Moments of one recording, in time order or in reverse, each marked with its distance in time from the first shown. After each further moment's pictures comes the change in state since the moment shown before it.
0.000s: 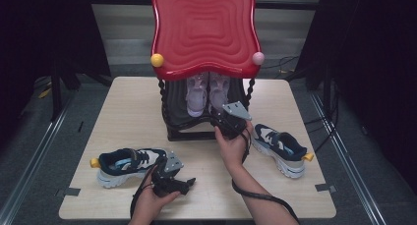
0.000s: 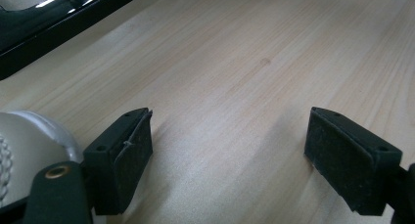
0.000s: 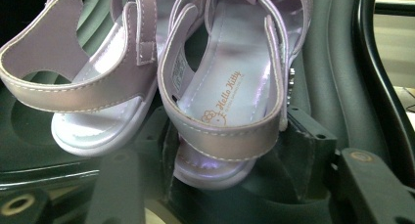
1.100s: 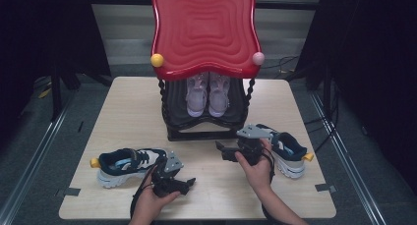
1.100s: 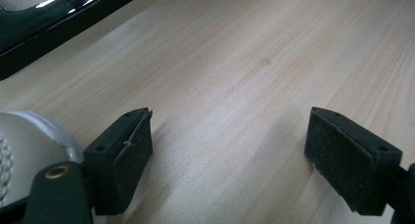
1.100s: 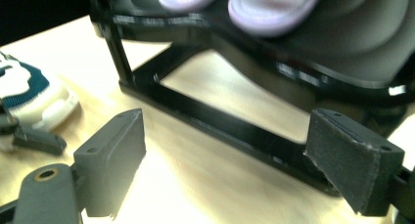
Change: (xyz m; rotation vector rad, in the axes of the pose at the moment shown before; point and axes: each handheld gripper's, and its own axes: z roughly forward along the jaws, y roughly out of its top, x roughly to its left) left arm 0.000 0.000 0.000 0.001 0.000 0.007; right arm -0.034 -0.041 -0.061 0.173 0.341 -0.058
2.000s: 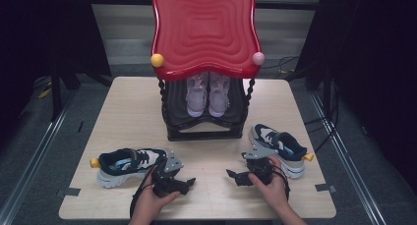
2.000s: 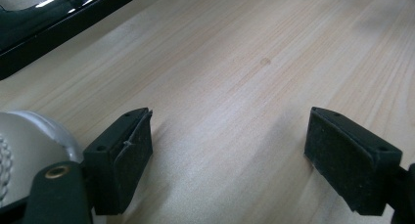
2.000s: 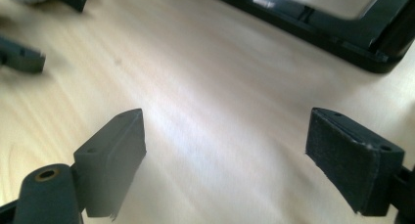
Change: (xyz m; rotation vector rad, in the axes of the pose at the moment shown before) left arm 0.000 0.000 0.000 0.001 0.000 -0.007; right arm -0.014 -0.061 -0.023 0.225 0.140 -0.106
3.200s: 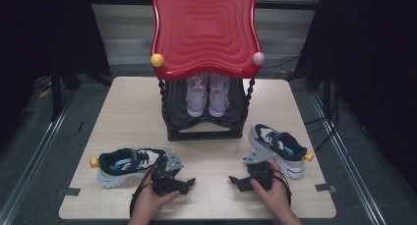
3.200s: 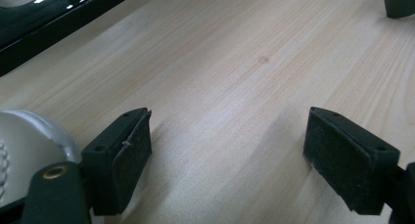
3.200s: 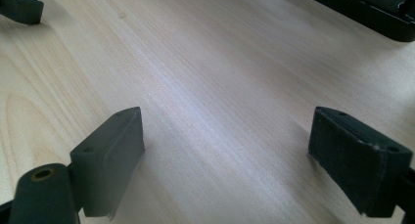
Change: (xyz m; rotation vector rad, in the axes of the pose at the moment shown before) left arm 0.000 0.002 0.000 0.016 -0.007 -0.009; right arm 0.001 -0.011 -0.001 0.083 0.022 -0.044
